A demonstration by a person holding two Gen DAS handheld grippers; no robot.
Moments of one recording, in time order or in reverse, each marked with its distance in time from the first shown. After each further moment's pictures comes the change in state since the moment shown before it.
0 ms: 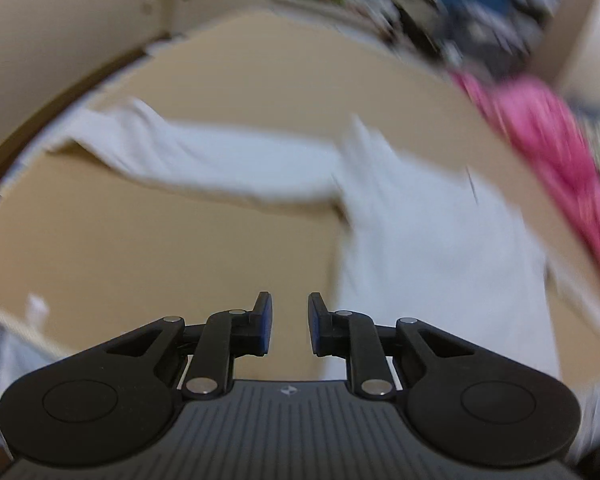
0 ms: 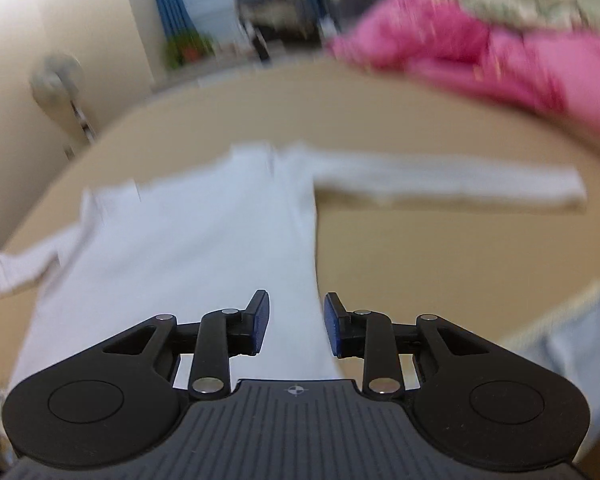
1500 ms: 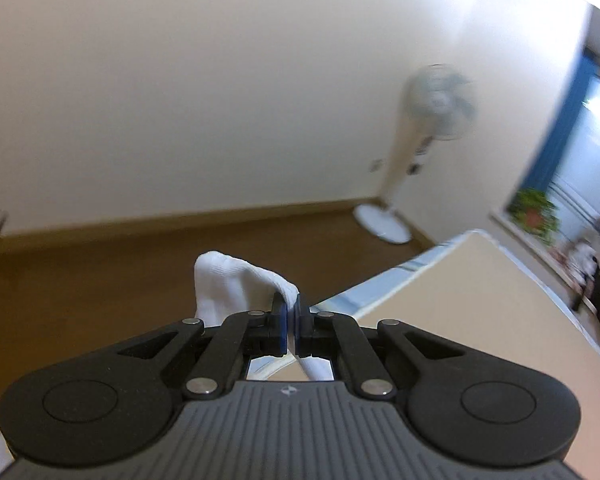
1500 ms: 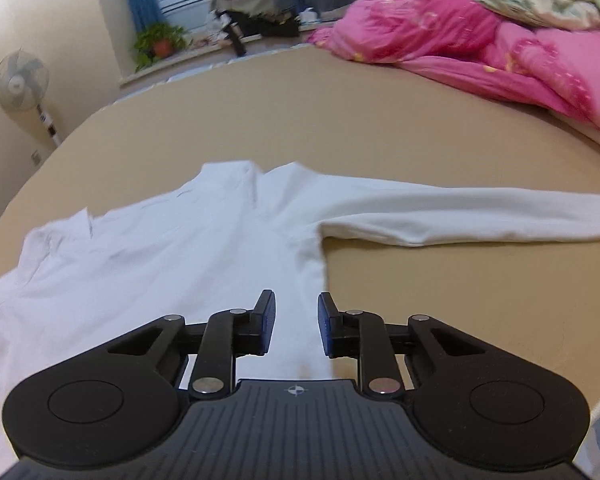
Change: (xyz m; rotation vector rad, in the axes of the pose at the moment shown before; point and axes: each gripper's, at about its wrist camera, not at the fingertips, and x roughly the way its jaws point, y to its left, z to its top) left arm 0.054 0.218 0.207 -0.542 -0.450 0.466; right arm 0.104 -0.016 0.043 0.059 0.063 -0.076
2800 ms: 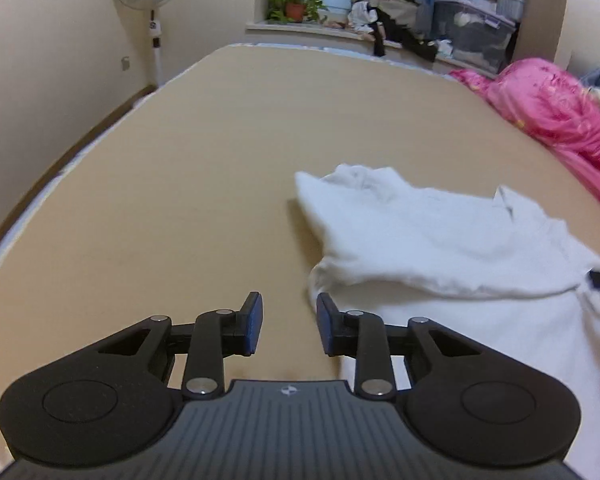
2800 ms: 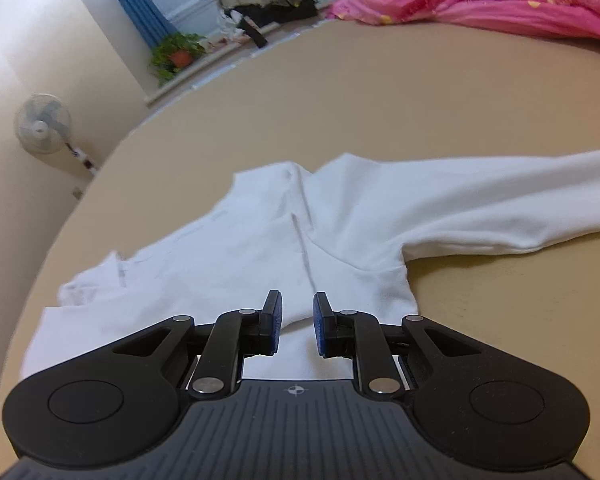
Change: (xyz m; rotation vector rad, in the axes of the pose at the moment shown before) left arm -0.145 -0.140 -0.192 0.739 0.318 -0.472; right arm 0.106 0.014 0.031 0.157 0.062 0.197
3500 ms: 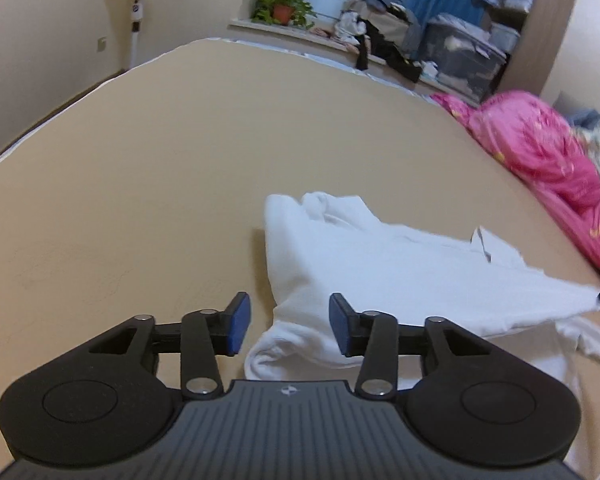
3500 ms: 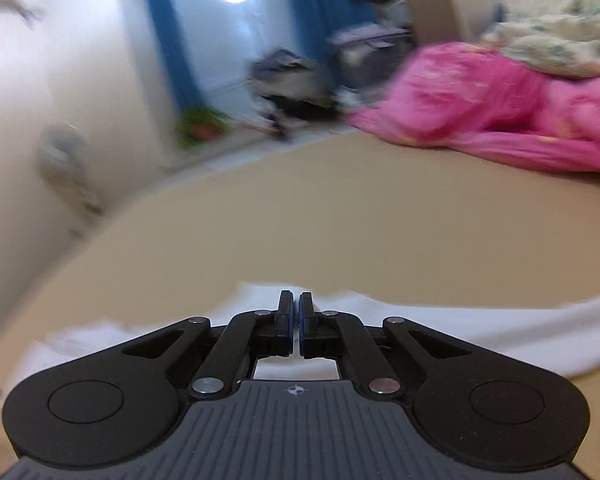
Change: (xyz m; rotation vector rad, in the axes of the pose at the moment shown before) left arm 0.075 -0.037 0.022 -0.079 -0.013 -0.117; right arm -0.040 0.019 0.023 -0.187 -0.273 -0.089
